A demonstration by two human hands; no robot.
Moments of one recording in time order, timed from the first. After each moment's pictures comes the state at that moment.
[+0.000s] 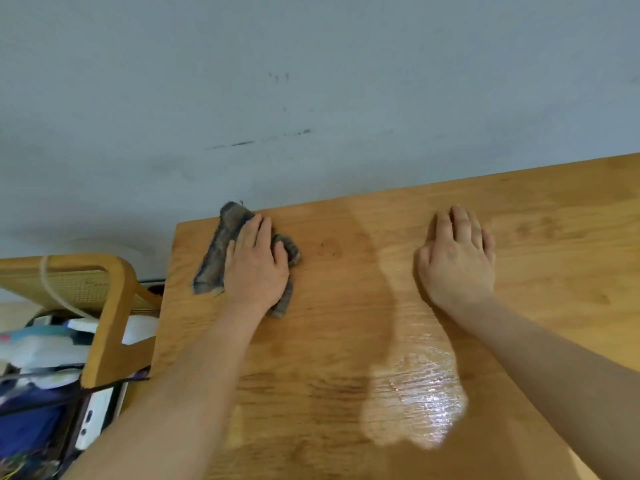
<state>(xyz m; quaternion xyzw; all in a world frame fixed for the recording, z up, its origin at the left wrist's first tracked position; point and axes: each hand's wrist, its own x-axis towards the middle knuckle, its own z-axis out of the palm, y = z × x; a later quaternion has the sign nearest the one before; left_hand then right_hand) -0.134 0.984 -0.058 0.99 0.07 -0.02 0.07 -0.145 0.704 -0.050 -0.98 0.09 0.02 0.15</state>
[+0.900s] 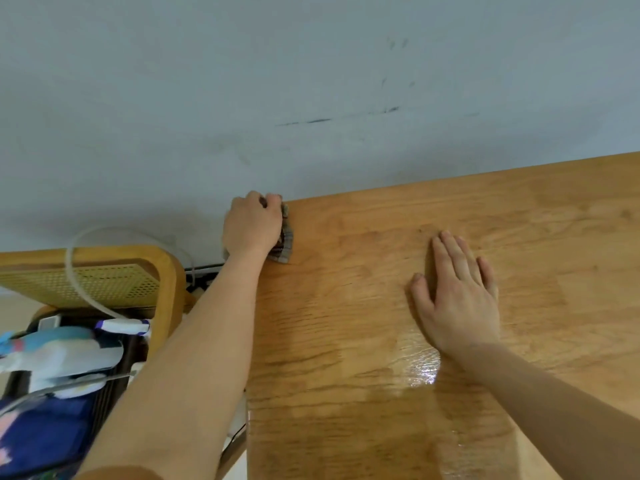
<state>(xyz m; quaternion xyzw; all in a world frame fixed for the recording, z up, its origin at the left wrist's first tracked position) -0.060 1.133 -0.067 0.96 0.18 -0.02 0.21 -0.198 0.861 -0.060 -0.99 0.07 0.01 0.12</state>
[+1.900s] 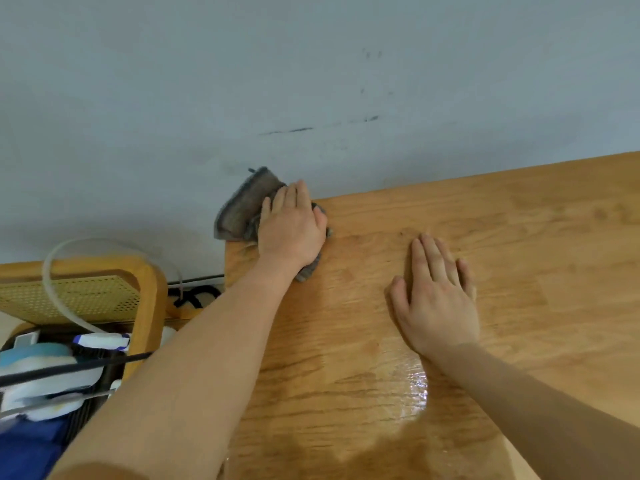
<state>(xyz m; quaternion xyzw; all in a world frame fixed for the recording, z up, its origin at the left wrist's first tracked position) -0.068 1.062 -0.063 1.00 -0.03 -0.05 0.08 -0.195 0.864 -0.064 -0.99 0.06 0.00 0.10</state>
